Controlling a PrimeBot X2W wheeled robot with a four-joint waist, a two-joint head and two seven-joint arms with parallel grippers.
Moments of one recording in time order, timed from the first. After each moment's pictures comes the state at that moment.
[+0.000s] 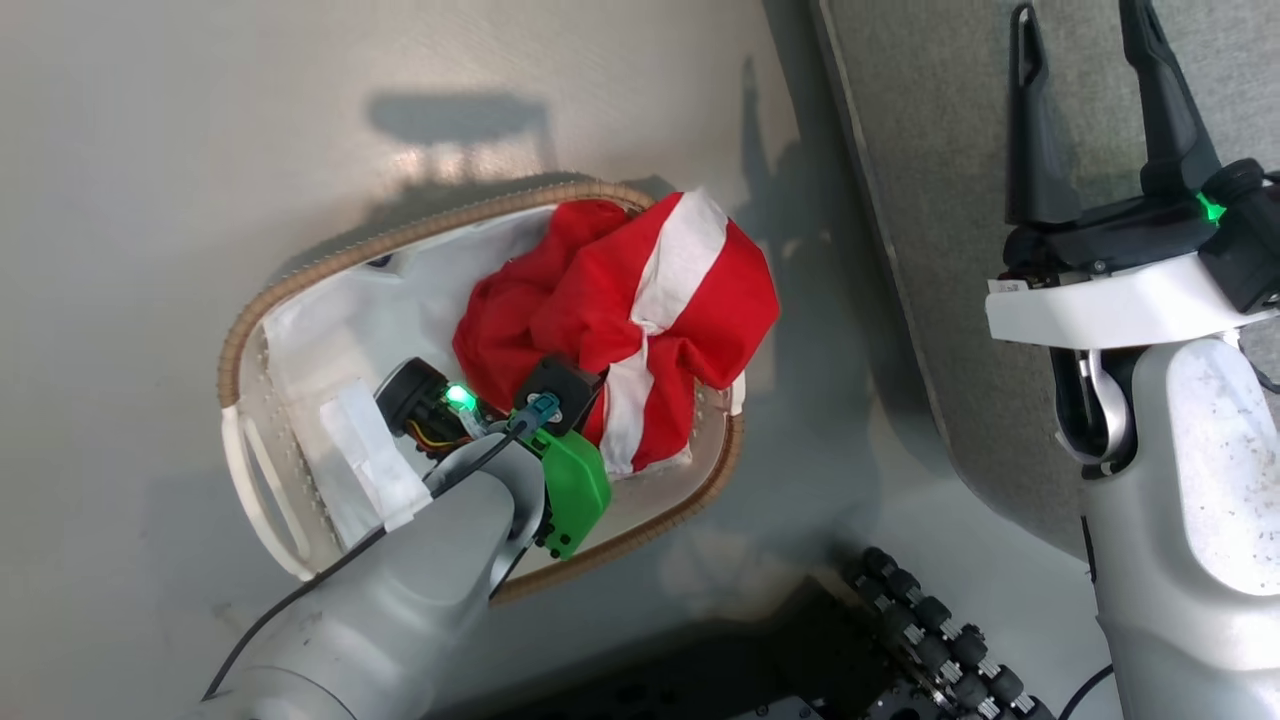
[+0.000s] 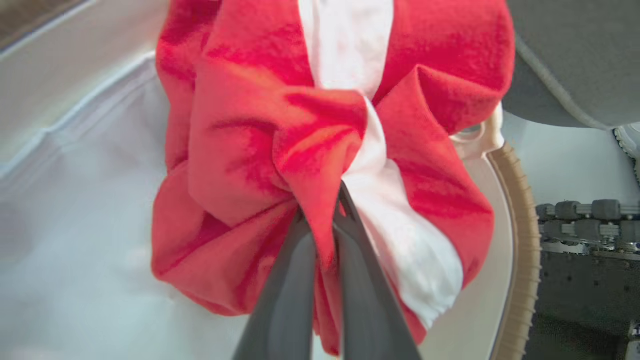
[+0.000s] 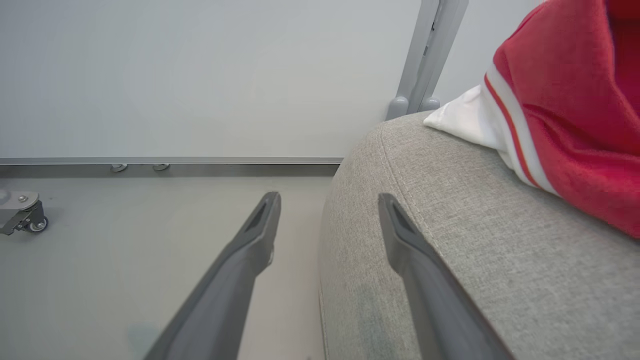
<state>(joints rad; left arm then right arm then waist) -0.83 0.05 -1.11 1.07 -0.55 -0.09 -0.26 -0.55 -0.05 0.00 0.01 0.13 0.13 -0.26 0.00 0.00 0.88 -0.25</state>
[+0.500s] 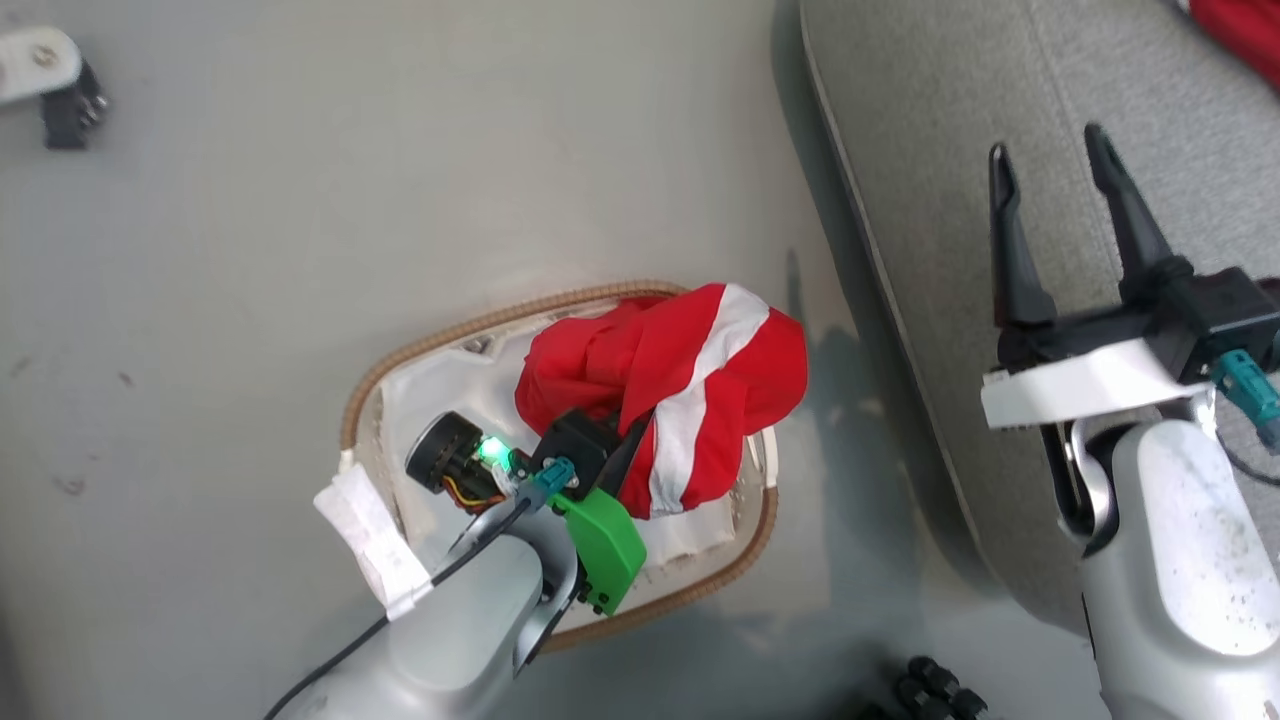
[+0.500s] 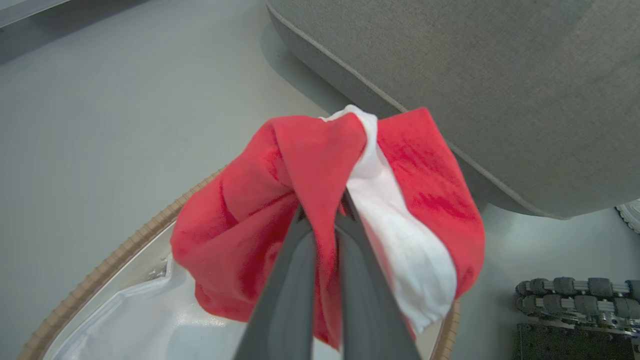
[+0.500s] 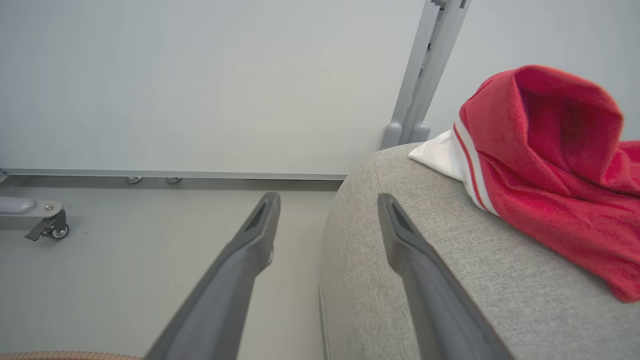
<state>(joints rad) -0.66 0.09 -0.96 0.77 -0.47 -0.05 -0.26 -0.43 -0.05 -0.03 0.10 0.04 0.13 -0.26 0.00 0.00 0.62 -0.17</state>
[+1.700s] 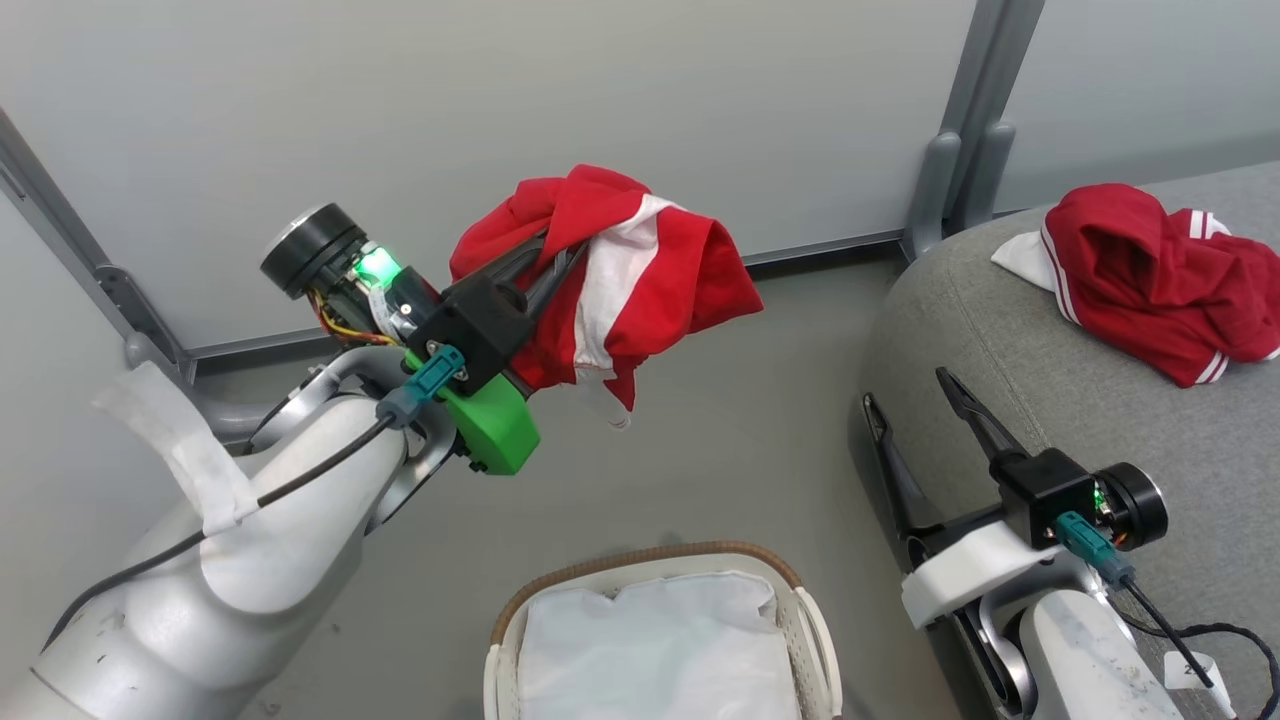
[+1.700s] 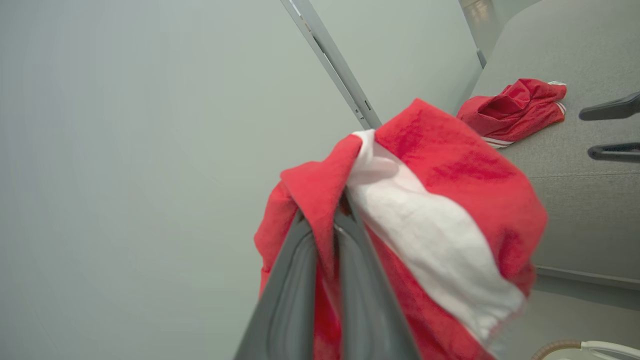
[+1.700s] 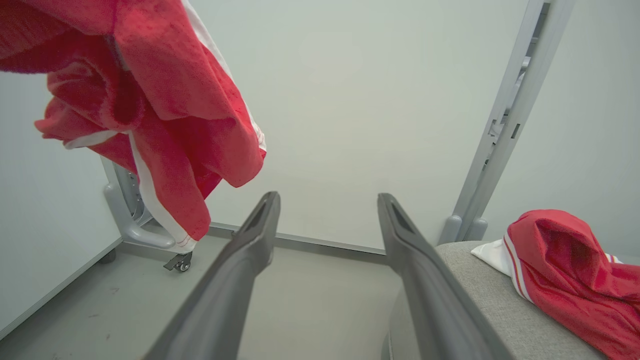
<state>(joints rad) -0.79 0.40 -0.87 0.31 -0.28 -0.12 -0.17 -0.20 -0.05 0.12 0.23 0.02 0.13 -0.26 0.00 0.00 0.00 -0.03</state>
